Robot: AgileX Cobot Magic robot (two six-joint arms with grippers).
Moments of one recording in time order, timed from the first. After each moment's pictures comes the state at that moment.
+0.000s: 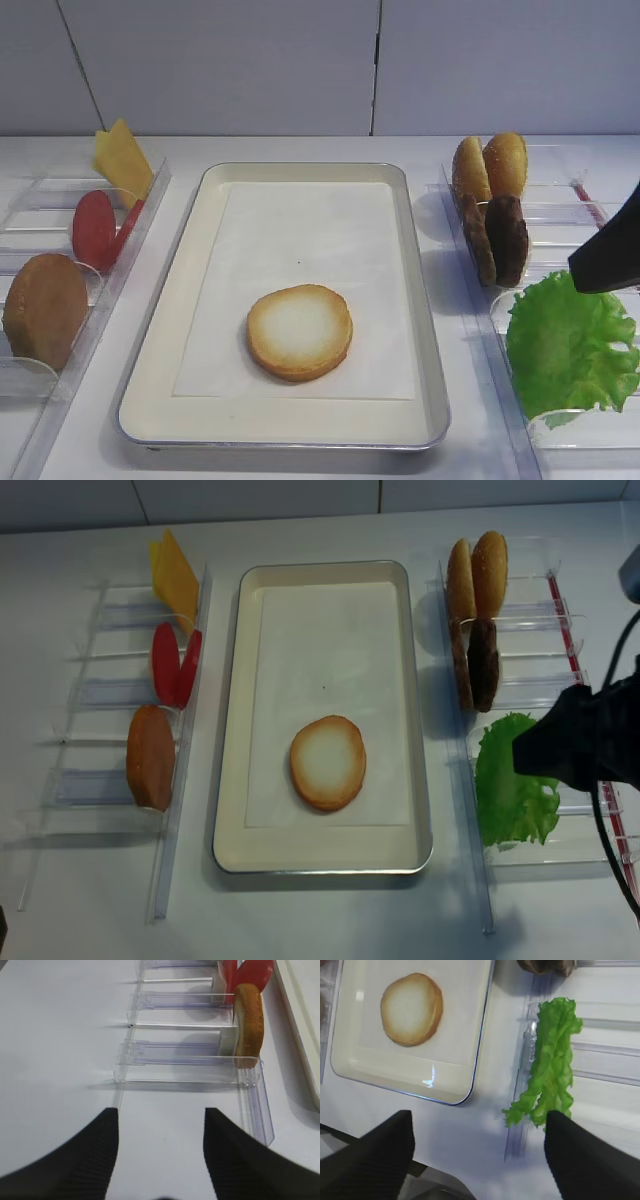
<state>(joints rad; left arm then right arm) 0.01 -0.02 -0.49 0.08 1.18 -0.08 0.03 0.95 -0.80 0.57 1.18 -0.20</state>
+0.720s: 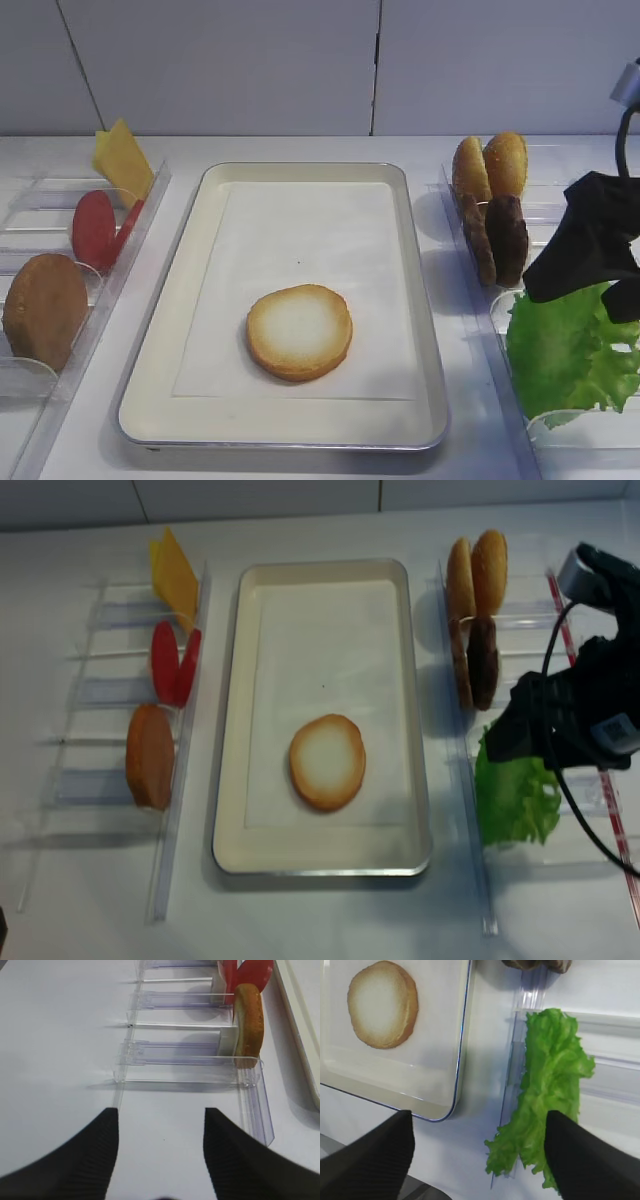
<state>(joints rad) 0.01 -0.02 -0.49 0.08 1.18 -0.08 0.03 1.19 -0.80 0.61 1.10 -0.29</state>
